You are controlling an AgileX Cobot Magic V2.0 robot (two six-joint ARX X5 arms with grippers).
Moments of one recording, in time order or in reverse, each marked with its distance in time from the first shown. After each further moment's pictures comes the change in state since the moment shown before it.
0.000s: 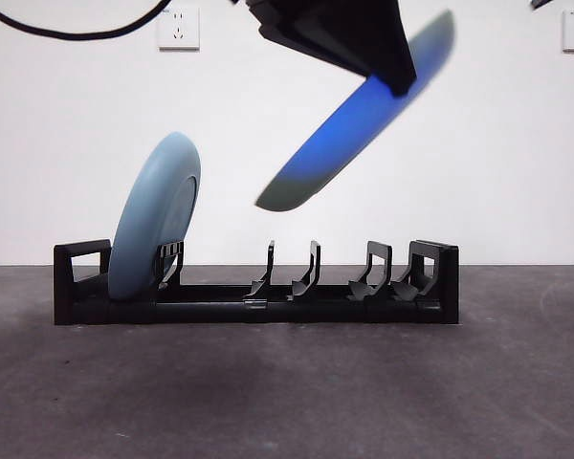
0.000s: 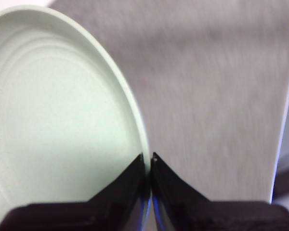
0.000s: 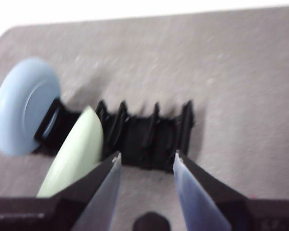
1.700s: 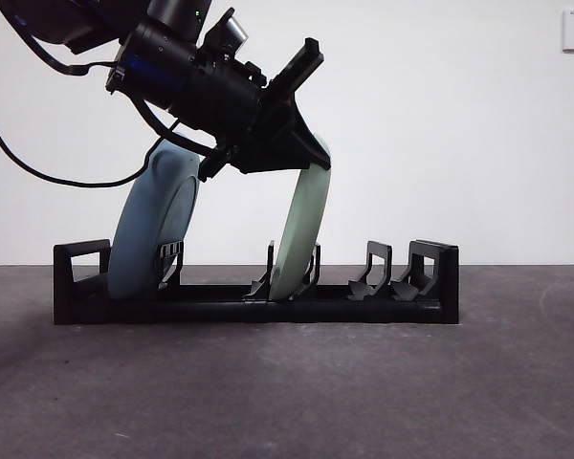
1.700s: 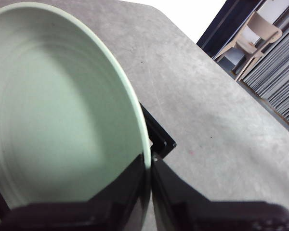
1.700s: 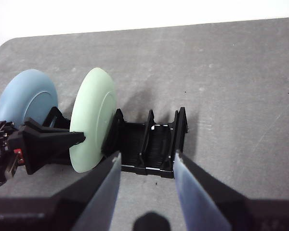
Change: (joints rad) left arm 0.488 0.364 0.109 0.370 0.487 -0.541; right arm -0.005 -0.033 0.000 -0.010 0.006 0.000
